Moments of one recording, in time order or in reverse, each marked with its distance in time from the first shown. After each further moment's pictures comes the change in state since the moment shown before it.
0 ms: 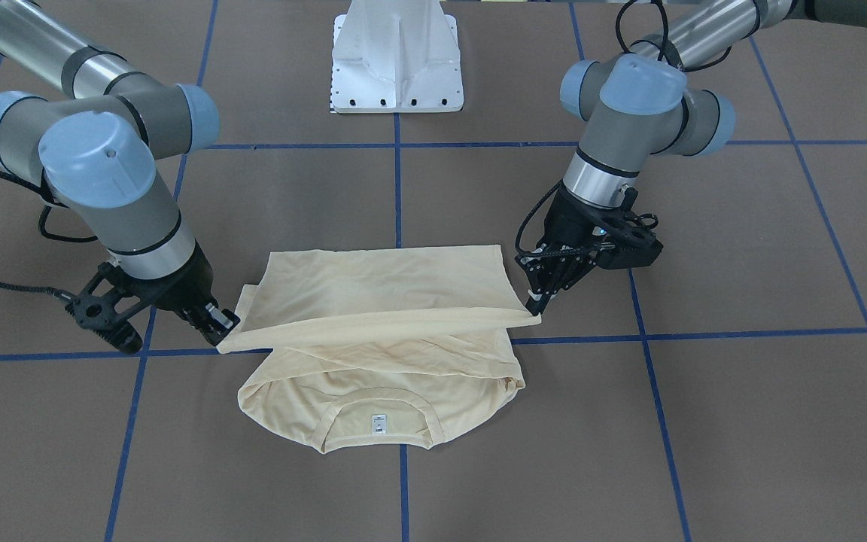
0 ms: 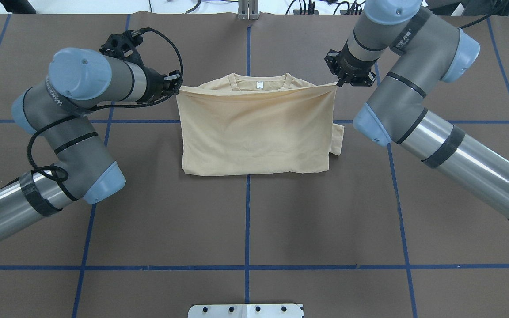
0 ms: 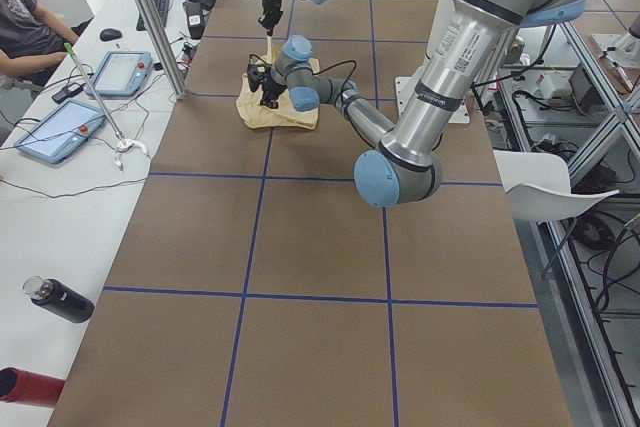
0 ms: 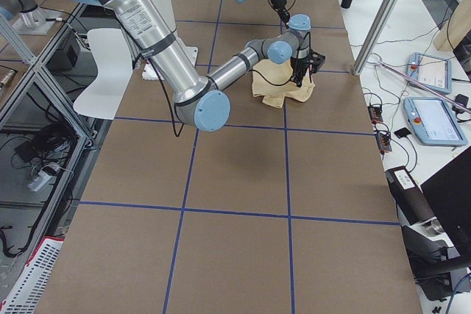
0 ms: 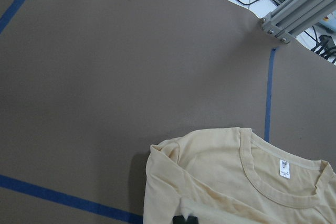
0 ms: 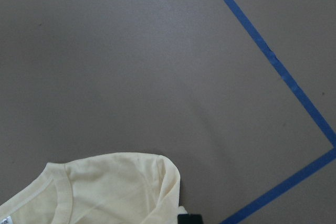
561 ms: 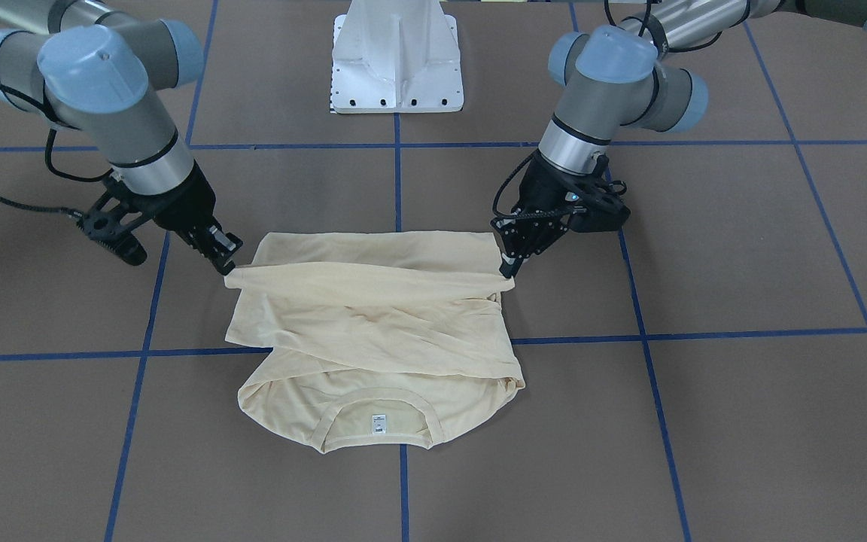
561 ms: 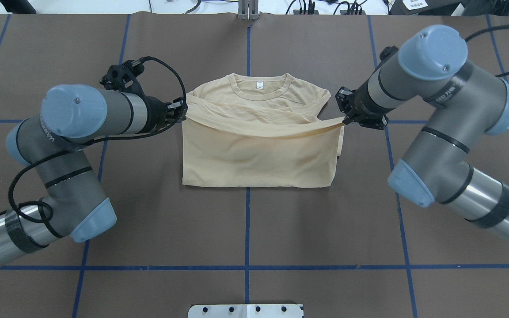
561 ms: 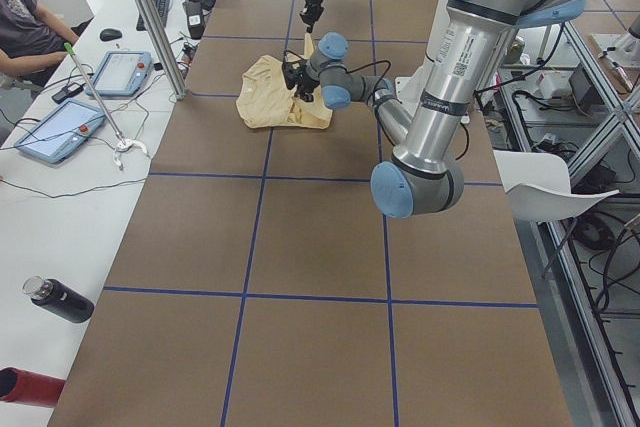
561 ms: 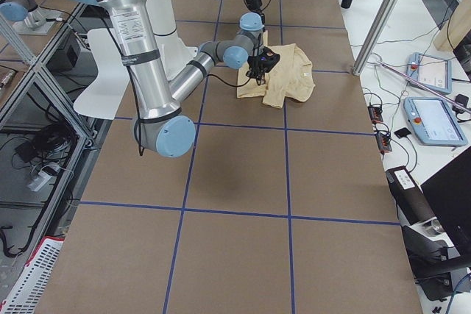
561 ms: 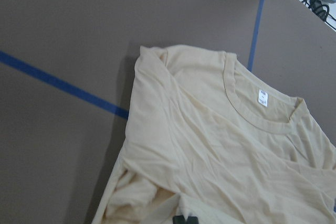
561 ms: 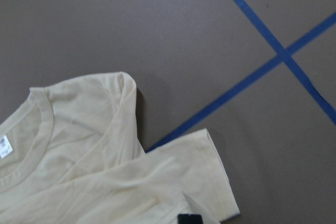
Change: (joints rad) left arm 0.068 0.098 -0.165 0.012 0.029 -0.072; right arm -0.067 -0.213 0.330 0.003 0.005 0.160
